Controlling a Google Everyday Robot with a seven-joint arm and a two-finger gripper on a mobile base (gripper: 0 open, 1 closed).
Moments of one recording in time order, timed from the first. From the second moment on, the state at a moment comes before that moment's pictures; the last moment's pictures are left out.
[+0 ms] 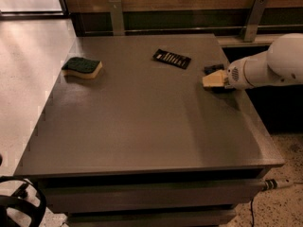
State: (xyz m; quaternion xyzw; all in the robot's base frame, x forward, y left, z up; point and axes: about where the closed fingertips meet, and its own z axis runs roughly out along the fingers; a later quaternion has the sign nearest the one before) arm 0.647 -0.220 0.807 -0.13 0.91 0.13 0.37
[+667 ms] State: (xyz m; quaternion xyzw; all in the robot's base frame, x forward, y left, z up) arm 0.647 -0.220 0.809 -0.13 0.91 0.13 0.37
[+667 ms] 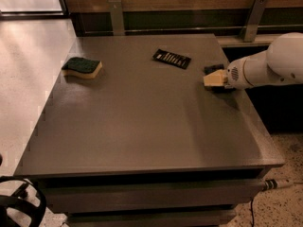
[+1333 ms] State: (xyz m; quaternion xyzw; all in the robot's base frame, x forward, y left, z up) arm 0.647 -0.220 0.809 -0.13 0.91 0.13 0.37
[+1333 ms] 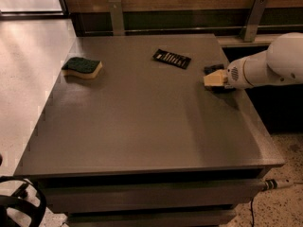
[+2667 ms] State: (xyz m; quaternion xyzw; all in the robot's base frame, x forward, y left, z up) arm 0.649 -0.224 0.818 -0.14 0.91 0.10 0.37
